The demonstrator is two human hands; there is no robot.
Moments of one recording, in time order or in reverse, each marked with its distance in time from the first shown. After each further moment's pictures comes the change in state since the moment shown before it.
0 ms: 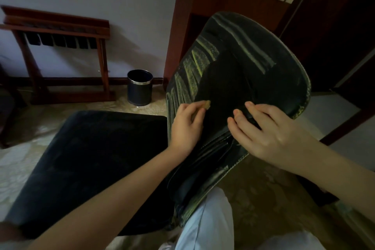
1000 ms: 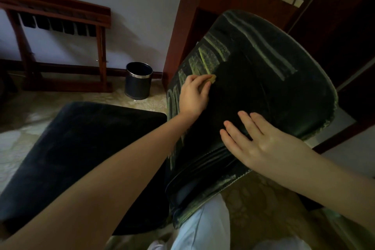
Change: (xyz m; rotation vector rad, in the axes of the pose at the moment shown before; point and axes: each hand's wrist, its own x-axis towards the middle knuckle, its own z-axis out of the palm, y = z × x) left_hand 0.092 -0.023 0.018 0.079 0.102 0.045; right_hand 0.028 -0.006 0.001 0.072 -0.219 -0.121
